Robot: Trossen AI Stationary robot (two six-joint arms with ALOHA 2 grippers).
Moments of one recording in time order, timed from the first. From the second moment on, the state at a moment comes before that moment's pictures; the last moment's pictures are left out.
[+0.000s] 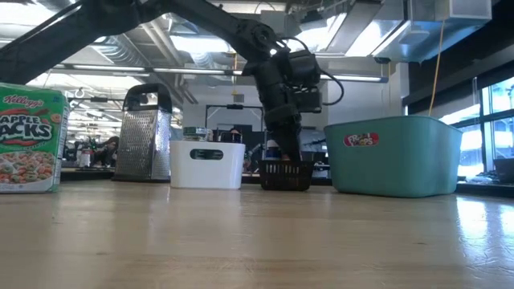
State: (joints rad) left arm 0.32 2.32 2.02 -0.88 0.13 0.43; right arm 1.17 1.50 1.28 -1.07 1.14 0.54
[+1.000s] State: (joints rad) left arm 0.31 2.32 2.02 -0.88 0.12 0.41; right arm 1.17 1.50 1.28 -1.07 1.14 0.55
